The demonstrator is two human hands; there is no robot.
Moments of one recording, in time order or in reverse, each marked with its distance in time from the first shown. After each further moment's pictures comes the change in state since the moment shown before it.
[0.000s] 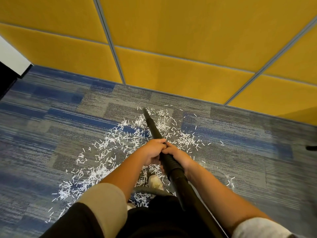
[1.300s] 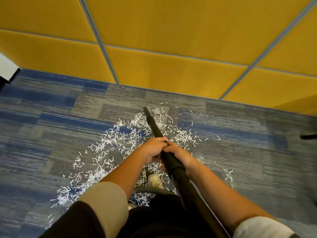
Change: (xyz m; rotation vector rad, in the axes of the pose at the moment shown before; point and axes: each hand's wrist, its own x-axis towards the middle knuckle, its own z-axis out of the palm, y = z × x) left_hand 0.008 0.012 0.011 0.051 -0.031 -0.014; right_hand 0.008 0.002 -0.018 0.015 -0.008 -0.062
